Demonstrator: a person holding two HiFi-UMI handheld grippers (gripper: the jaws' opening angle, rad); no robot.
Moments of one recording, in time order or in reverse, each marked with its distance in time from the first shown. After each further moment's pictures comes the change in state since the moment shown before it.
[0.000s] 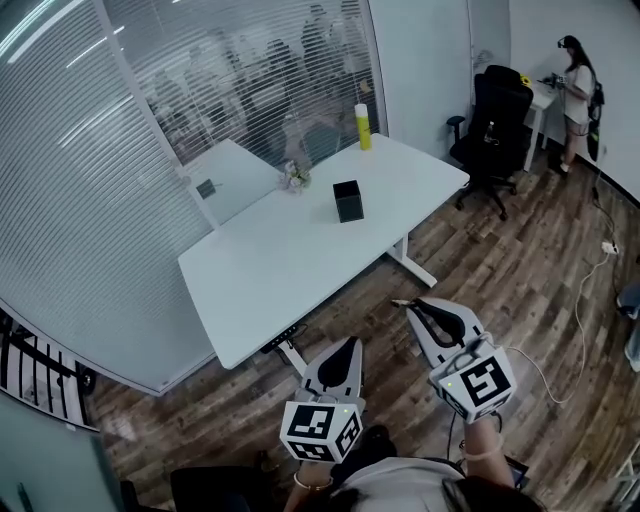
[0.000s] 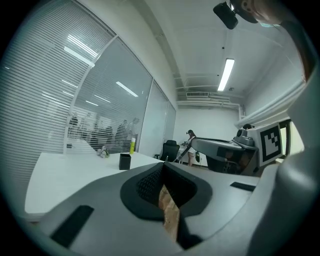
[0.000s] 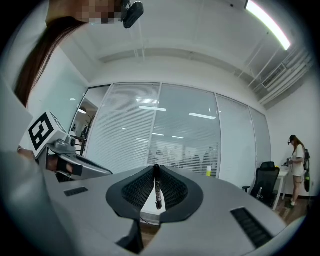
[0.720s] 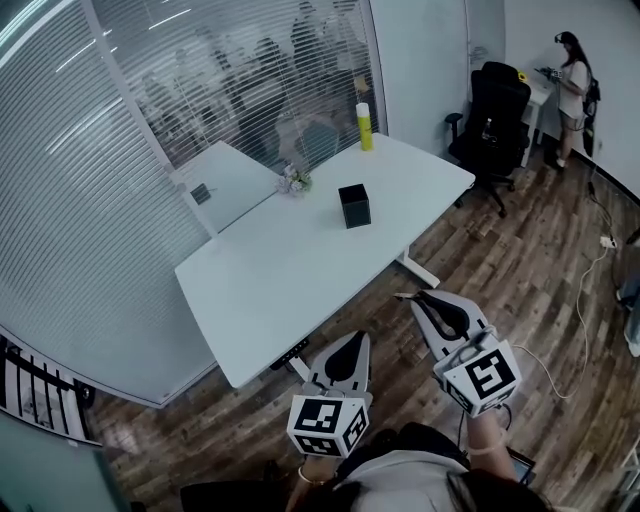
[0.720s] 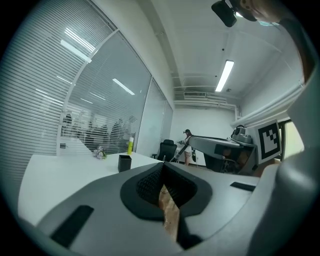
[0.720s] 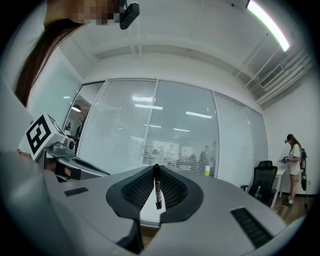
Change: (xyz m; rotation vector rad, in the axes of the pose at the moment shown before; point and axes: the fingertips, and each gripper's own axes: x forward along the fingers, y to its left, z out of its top) left arm 0.040 0.057 0.012 0.002 0.013 -0.064; right arm 0.070 -0.011 -0.001 0.012 0.019 -0.053
